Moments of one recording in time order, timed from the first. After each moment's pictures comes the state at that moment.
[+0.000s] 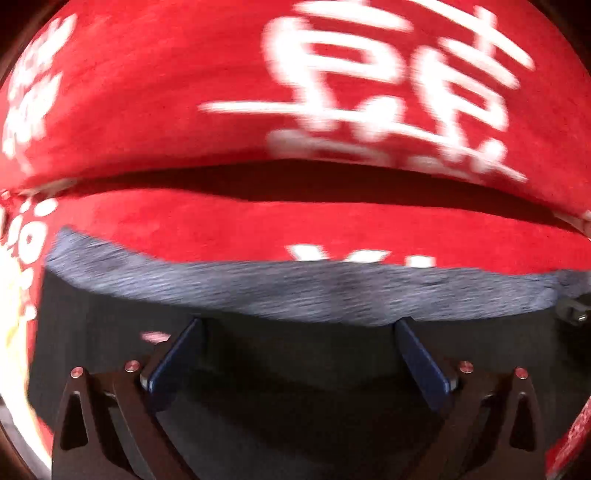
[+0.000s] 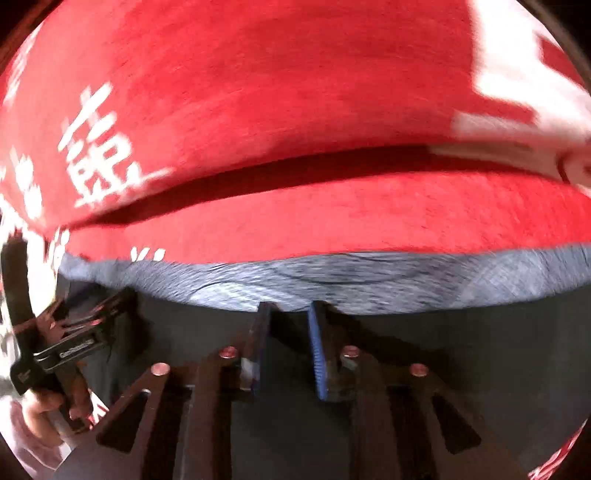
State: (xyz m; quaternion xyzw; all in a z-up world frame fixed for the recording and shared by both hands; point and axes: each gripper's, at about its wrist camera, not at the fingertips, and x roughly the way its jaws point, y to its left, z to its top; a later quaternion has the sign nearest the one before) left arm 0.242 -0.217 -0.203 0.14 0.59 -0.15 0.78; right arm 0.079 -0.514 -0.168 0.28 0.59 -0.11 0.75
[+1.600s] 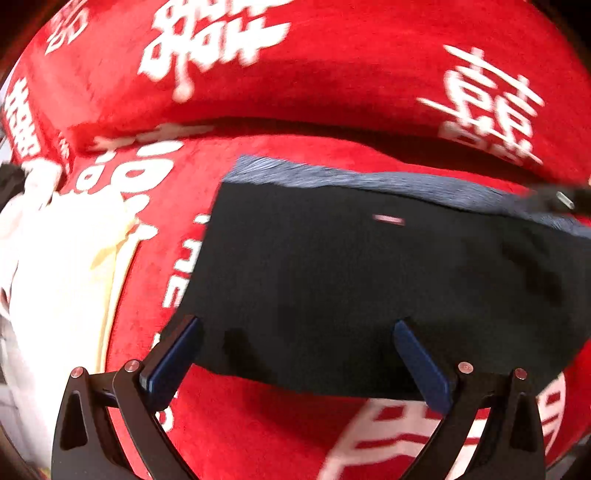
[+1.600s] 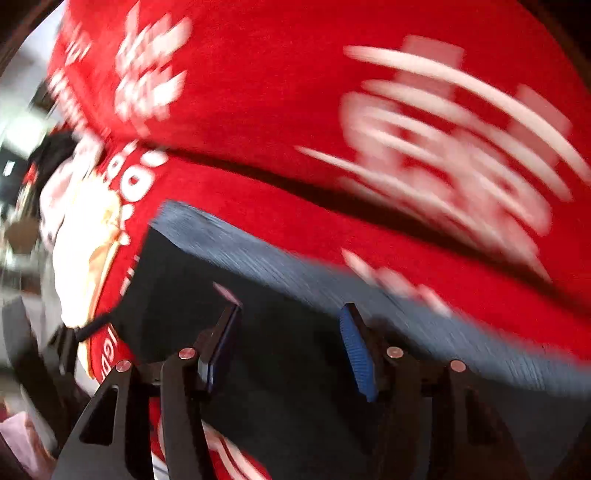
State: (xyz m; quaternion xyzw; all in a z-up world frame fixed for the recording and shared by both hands) left arm 0.201 -0.063 -0.163 0.14 0.56 -0.13 0.81; right arm 0.140 -0.340 -0.123 0.18 0.60 0.04 0.78
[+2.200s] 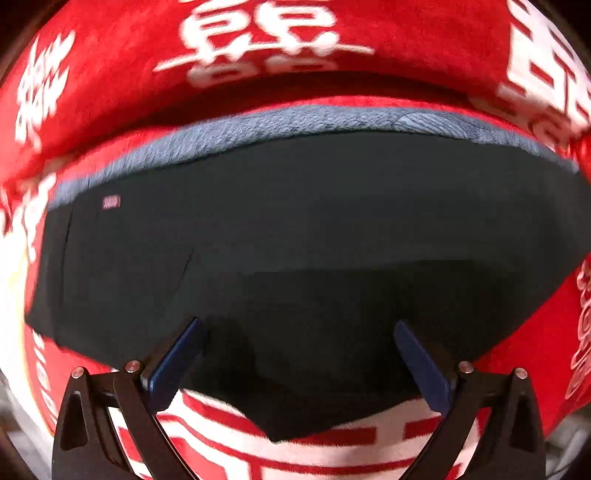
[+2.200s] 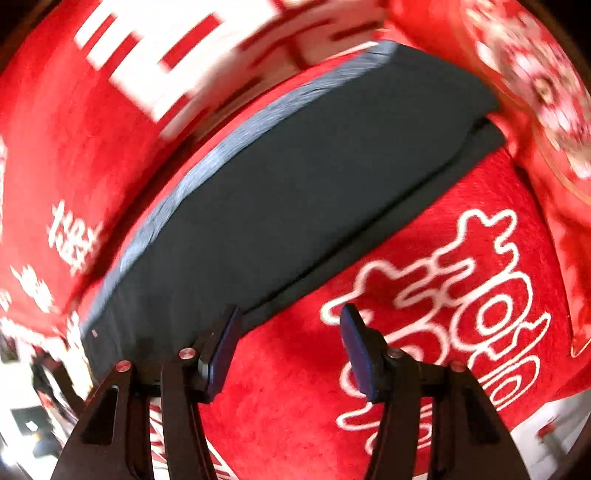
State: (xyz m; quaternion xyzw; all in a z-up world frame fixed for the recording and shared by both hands) left arm 0.113 -0.232 -0.200 0.17 0.61 -0.20 0.75; right arm -0.143 -0.605 -0.156 0.47 0.51 -0.23 0.68
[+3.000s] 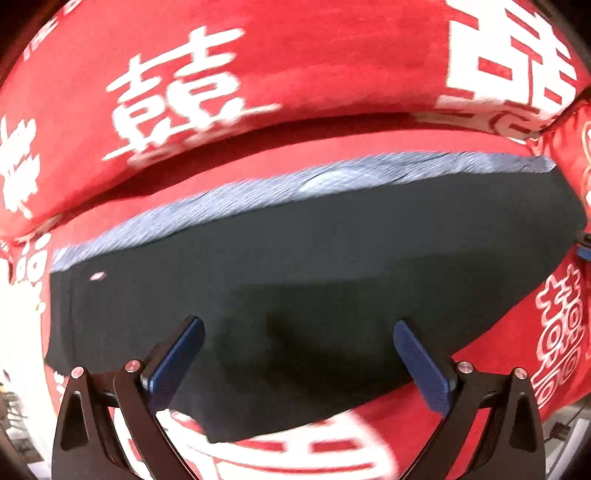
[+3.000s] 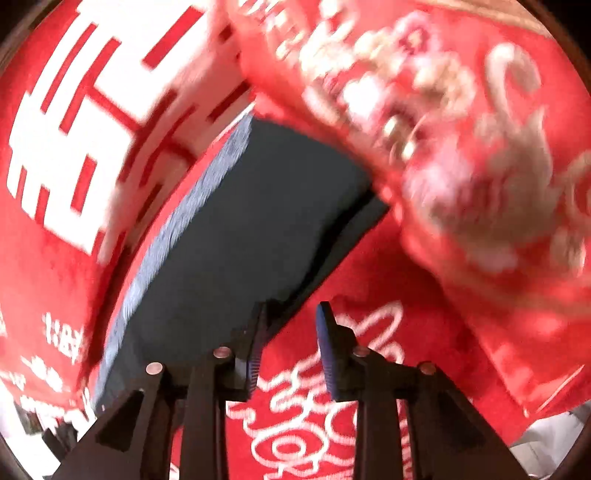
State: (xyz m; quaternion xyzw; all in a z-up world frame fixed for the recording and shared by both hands) left arm 0.114 -0.326 -0.149 0.22 0.58 -0.24 0.75; right arm -0.196 -0.713 -0.162 0.49 0.45 -0.33 0.67
